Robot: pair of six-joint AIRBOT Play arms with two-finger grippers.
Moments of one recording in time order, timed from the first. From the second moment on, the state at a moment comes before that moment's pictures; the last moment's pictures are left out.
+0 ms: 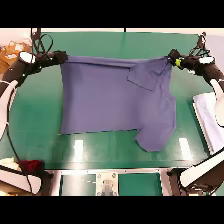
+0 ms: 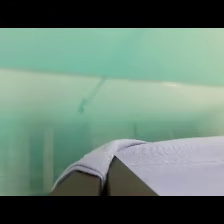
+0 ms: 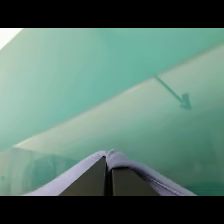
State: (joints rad) left arm 0.01 -1.67 1.48 0.75 -0.47 -1.06; right arm -0.23 -1.86 1.65 -0.58 0.58 1.19
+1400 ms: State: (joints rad) left arm 0.01 -1.68 1.32 1.12 -0.87 -1.30; right arm -0.33 -1.81 1.50 -1.00 1.12 1.25
